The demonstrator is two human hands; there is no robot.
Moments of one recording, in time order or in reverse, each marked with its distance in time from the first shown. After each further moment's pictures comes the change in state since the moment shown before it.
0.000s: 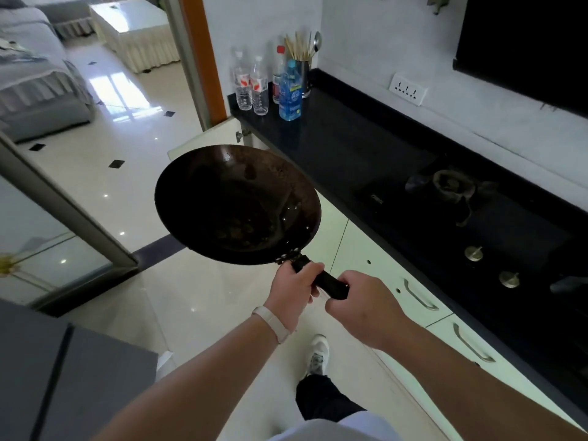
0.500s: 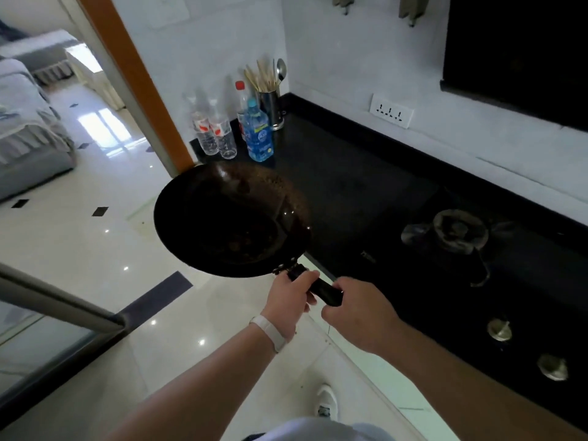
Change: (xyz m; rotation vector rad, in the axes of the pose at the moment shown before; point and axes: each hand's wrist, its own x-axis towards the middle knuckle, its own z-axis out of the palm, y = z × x) left_hand 0.196 0.086 0.088 0.123 0.019 -0.041; right_hand 0.204 0.017 -0.097 0.011 -0.012 0.047
